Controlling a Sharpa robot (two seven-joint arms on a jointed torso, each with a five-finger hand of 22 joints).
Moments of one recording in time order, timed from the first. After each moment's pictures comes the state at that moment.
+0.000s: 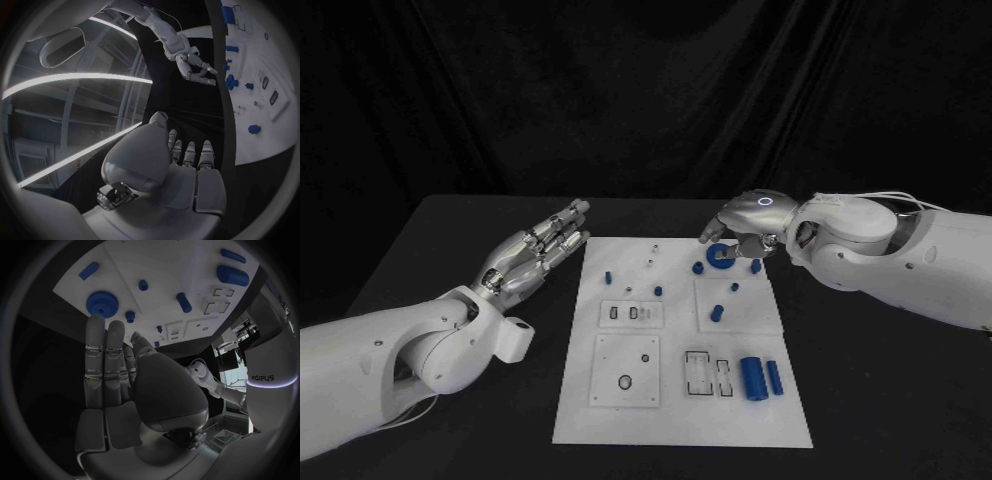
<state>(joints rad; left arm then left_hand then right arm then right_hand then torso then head) 1.23 -1.01 -0.21 1.64 -0.18 -0.09 0.68 1.52 0.23 -0.18 0.28 0.65 0.30 -0.03 0.04 0.04 0.05 -0.08 0.01 0.01 0.01 0.02 0.00 0.01 0.16 0.02 0.12 0.01 0.01 1.44 -0.85 -0.21 1.52 -1.77 -0.20 0.02 1.52 -0.01 0.00 0.14 0.25 0.86 0.07 0.08 0.07 1.02 0.08 0.10 0.07 1.47 -0.03 0.57 0.48 0.17 1.35 0.07 0.70 0.42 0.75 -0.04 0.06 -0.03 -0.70</state>
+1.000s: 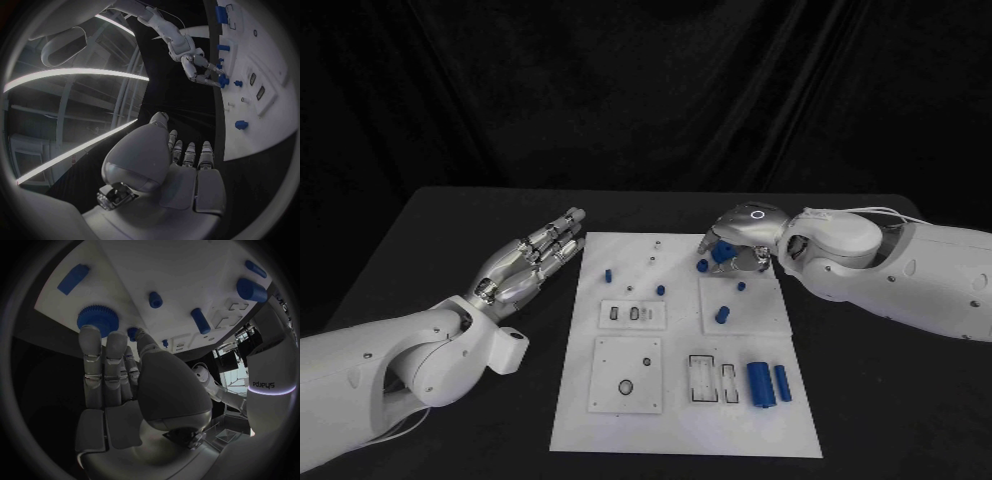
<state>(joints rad) 1.23 -1.03 -0.21 1.66 -0.18 -0.08 0.68 1.52 0.23 -0.17 0.28 0.65 0.29 -0.03 0.04 0.03 0.04 -0.07 0.01 0.01 0.00 -0.01 0.00 0.00 0.16 0.00 0.11 0.01 0.00 1.41 -0.83 -0.21 1.48 -1.79 -0.23 0.02 1.47 -0.03 0.01 0.13 0.24 0.90 0.09 0.08 0.07 0.99 0.09 0.07 0.07 1.47 -0.03 0.82 0.67 0.16 1.32 0.08 0.91 0.69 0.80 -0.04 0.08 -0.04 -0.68</state>
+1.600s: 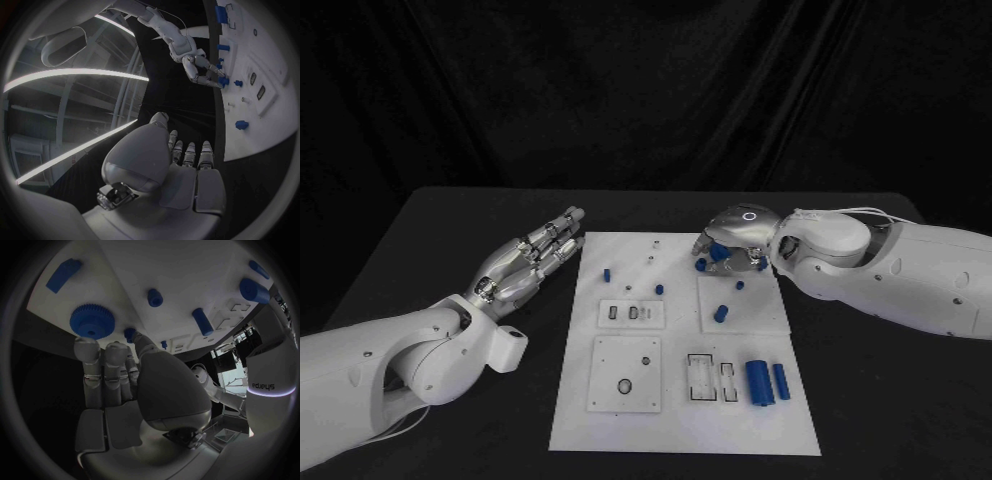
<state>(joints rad) 1.23 -1.02 -0.21 1.65 -0.18 -0.08 0.68 1.52 0.23 -0.17 0.28 0.65 0.29 -0.02 0.04 0.03 0.04 -0.06 0.01 0.01 0.00 -0.01 0.00 0.00 0.16 0.00 0.10 0.01 0.00 1.40 -0.80 -0.21 1.45 -1.80 -0.23 0.05 1.47 -0.02 0.07 0.12 0.33 0.90 0.11 0.07 0.07 1.02 0.09 0.07 0.07 1.46 -0.02 0.96 0.79 0.14 1.31 0.08 1.03 0.85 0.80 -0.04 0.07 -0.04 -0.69</state>
